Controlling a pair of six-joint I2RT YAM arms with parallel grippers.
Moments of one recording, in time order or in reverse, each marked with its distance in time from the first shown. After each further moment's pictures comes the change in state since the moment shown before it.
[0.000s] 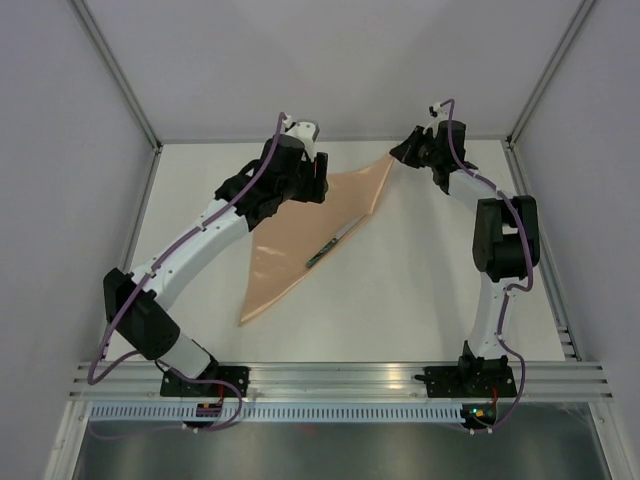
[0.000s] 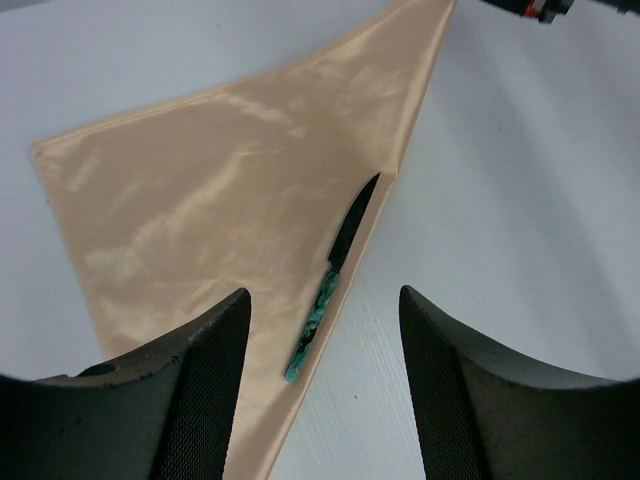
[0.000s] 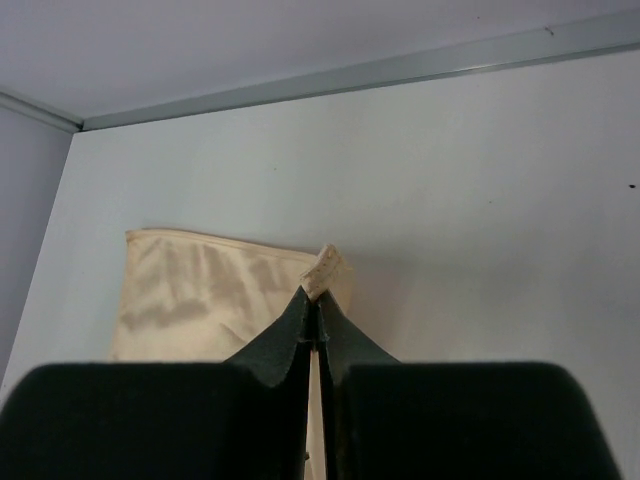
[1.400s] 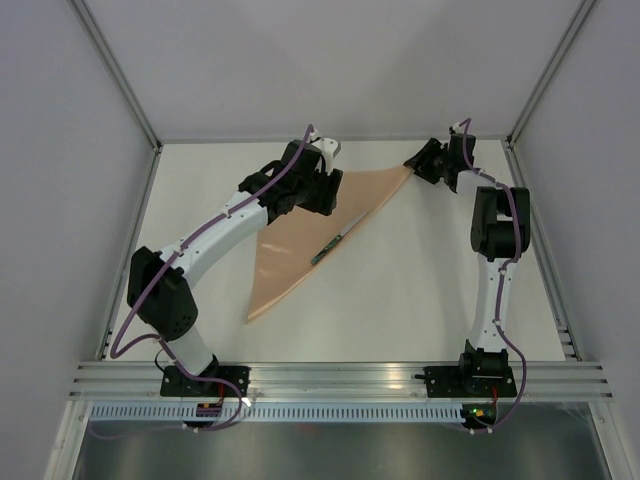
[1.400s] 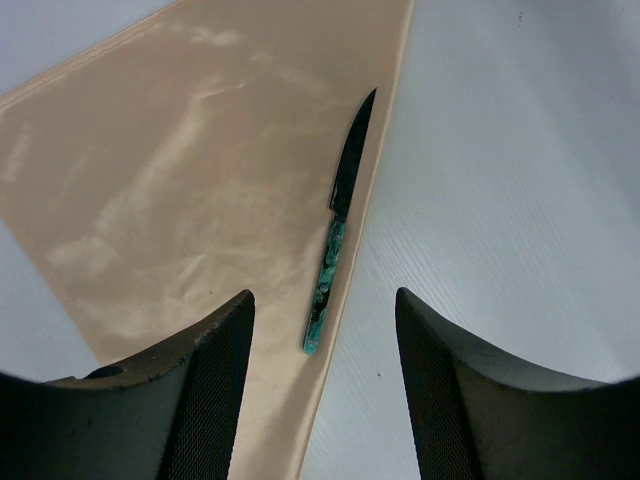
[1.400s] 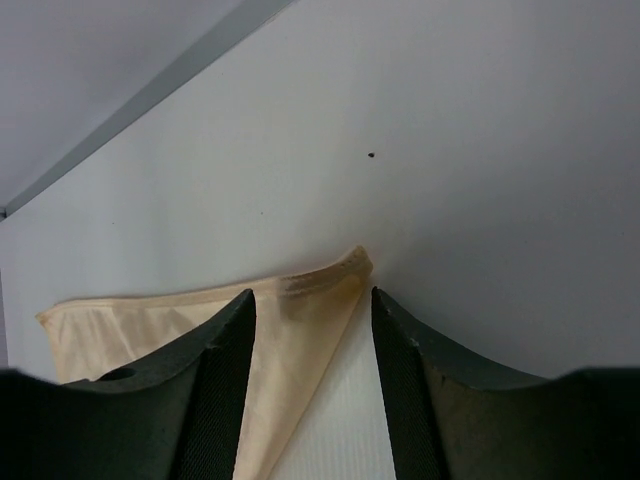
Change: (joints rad) left arm 0.000 0.111 0.010 -0.030 0.106 0.107; right arm -0.117 0.274 0.178 -0.117 0.032 0.119
